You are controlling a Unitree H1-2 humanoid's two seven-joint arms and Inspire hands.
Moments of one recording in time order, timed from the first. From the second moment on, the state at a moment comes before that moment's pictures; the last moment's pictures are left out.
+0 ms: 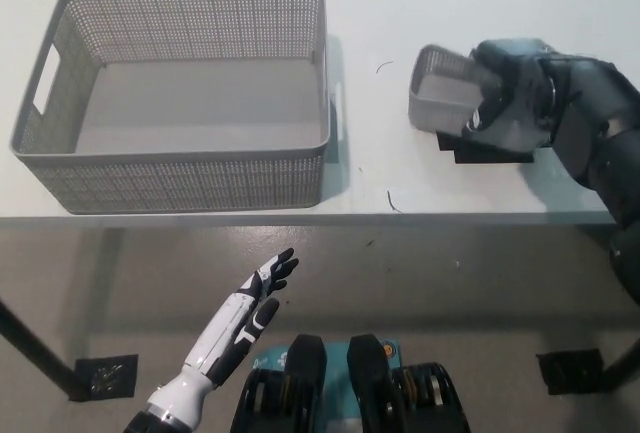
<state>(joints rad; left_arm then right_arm) -0.12 0.15 -0.18 0.17 0.11 -0.35 -0.16 -1.32 -0.24 0.67 1.44 -0.58 -0.06 0.14</state>
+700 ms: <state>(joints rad) -0.12 0.15 -0.18 0.17 0.11 -0.35 -0.17 -1.65 -0.21 0.56 1.39 -0.59 -0.15 0.01</state>
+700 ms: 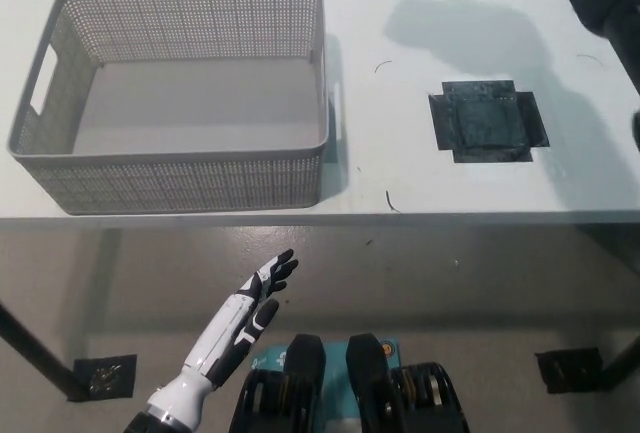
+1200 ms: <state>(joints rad) -0.12 0.15 -0.20 0.17 0.11 -0.35 -0.20 -1.77 0.10 0.58 1.42 -0.61 -0.17 -0.06</state>
